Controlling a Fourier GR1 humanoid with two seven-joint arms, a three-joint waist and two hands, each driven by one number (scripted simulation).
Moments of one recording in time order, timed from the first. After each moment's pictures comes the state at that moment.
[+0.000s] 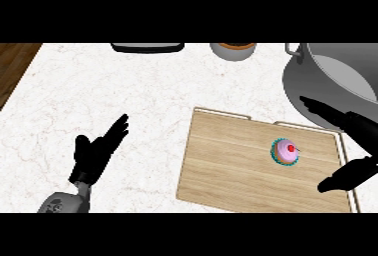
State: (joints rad) left arm -0.09 0.23 -0.18 -1.35 0.13 -0.06 0.12; right arm -0.18 -0.61 0.05 -1.57 -0.03 0.51 0.12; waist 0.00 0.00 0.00
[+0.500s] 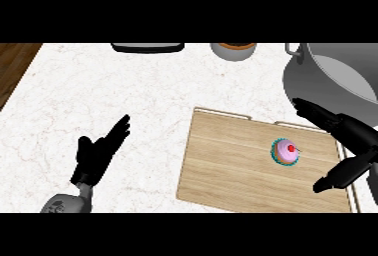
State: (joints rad) left arm -0.08 0.21 -0.17 -1.38 0.09 -0.07 0.13; right arm -0.20 -0.50 -0.01 -1.43 -0.14 0.61 0.06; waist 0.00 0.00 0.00
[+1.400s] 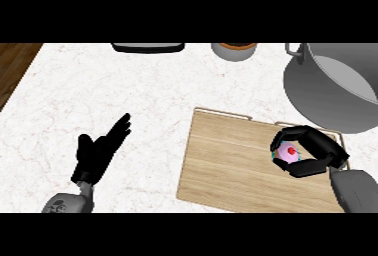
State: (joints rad) left arm -0.08 0.16 -0.12 -1.39 0.05 -0.11 0.16; right arm -0.24 -0.34 0.02 -1.14 0.10 0.61 -0.25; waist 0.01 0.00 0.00
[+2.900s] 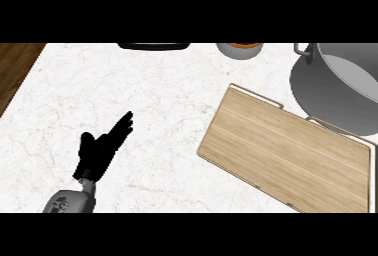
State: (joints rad) left arm -0.10 0.14 -0.10 -1.37 0.03 -0.14 0.15; right arm -0.20 -0.90 -0.44 -0.56 0.03 0.43 -0.78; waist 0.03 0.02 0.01
